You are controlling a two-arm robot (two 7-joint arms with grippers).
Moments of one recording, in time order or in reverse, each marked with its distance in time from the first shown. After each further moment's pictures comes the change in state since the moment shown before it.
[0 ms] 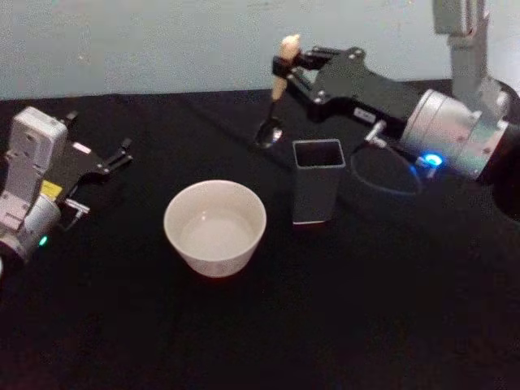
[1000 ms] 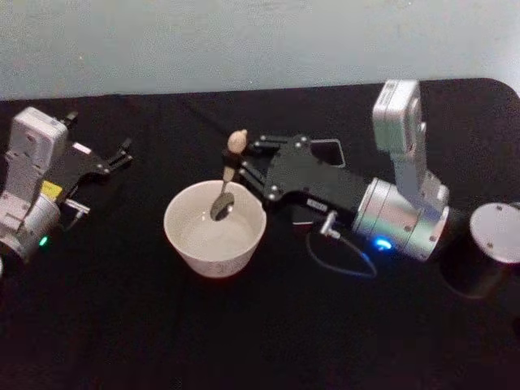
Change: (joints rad) left arm 0.000 0.000 0.000 0.000 0.000 0.000 0.000; right arm -0.112 -0.065 -0.095 0.075 -0.093 -0.214 0.088
